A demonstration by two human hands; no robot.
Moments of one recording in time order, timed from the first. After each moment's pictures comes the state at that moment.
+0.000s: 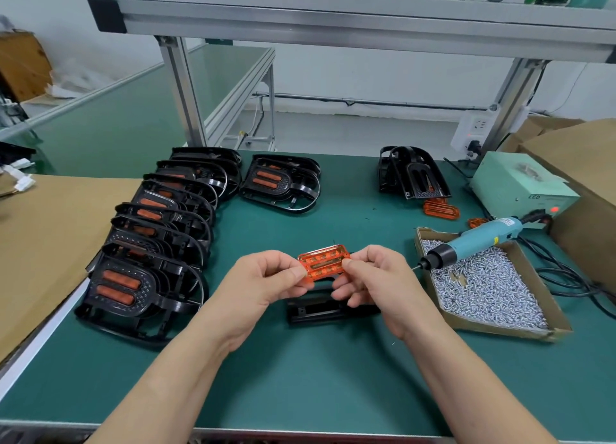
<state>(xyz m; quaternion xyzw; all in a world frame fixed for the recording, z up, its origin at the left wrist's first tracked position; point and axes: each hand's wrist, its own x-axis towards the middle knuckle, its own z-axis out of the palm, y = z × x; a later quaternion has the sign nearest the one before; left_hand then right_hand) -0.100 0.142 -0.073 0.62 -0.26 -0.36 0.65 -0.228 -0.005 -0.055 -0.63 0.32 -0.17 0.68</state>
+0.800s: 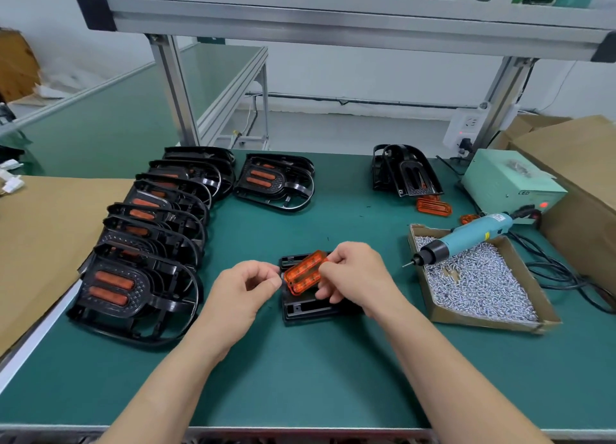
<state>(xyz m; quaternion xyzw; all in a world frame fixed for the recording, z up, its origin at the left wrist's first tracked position) -0.097 0.154 -0.095 0.76 -0.26 -0.21 0.56 -0.197 -0.008 -0.071 -0.78 0.36 -0.09 0.50</state>
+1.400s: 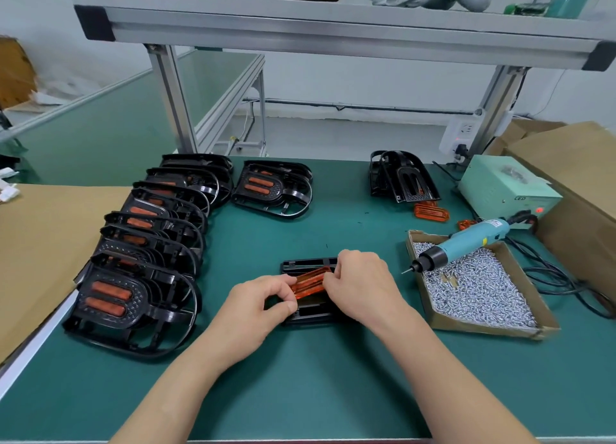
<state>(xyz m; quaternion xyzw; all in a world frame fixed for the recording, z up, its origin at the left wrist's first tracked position) -0.097 0.151 -0.093 0.78 -0.41 -0.21 0.41 -0.200 -0.011 -0.067 -0.91 0.36 -0.06 0.18</state>
